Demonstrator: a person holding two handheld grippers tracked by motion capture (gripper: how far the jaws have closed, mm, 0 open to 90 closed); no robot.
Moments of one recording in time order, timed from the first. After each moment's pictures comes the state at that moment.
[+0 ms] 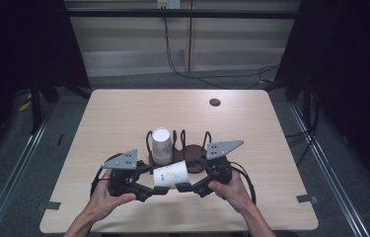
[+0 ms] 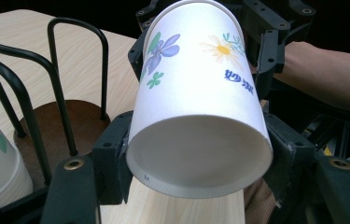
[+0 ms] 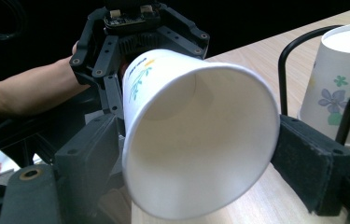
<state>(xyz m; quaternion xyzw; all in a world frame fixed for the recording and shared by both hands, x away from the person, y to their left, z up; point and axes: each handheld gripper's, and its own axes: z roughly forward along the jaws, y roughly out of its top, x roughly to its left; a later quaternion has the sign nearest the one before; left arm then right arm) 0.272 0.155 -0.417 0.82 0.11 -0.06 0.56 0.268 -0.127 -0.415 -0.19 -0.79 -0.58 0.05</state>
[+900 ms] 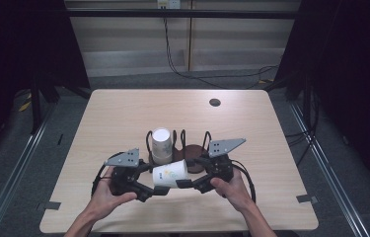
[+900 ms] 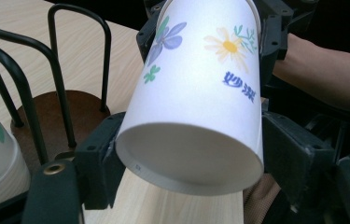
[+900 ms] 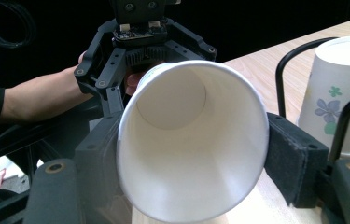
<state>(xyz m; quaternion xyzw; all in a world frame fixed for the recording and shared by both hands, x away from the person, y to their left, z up) 0.278 0.154 -0.418 0.82 0.13 -0.07 0.55 0.272 -0.131 -0.414 -0.18 -0.78 -0.60 0.06</state>
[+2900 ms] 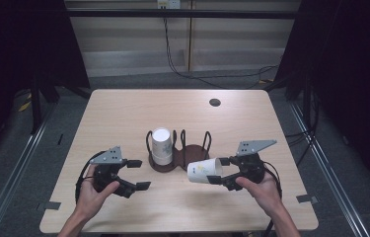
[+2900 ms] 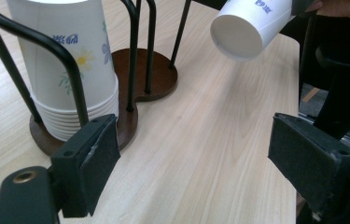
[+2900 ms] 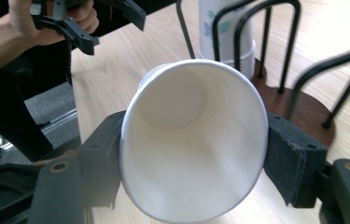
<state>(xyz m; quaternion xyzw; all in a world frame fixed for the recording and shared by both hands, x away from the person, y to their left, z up) 0.287 0.200 -0.428 0.84 0.20 0.00 0.50 0.258 -0.203 -0.407 -0.29 -0.82 -0.50 -0.02</state>
